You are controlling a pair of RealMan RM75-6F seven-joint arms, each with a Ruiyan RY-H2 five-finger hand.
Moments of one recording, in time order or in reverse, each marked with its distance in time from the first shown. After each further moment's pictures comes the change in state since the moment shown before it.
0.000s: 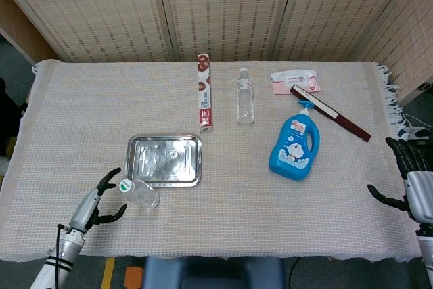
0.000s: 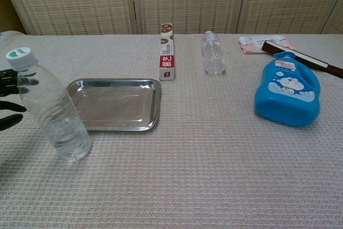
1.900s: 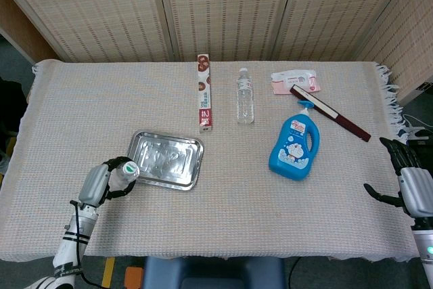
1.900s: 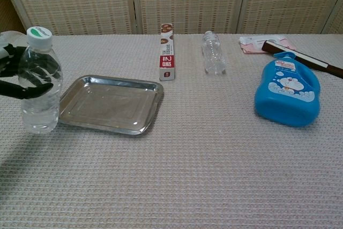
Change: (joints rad) left arm -0.116 -0.116 -0.139 0.096 -0.104 0.057 0.353; right arm 0.030 0.004 -0.002 -0.004 0.049 -0.092 0.009
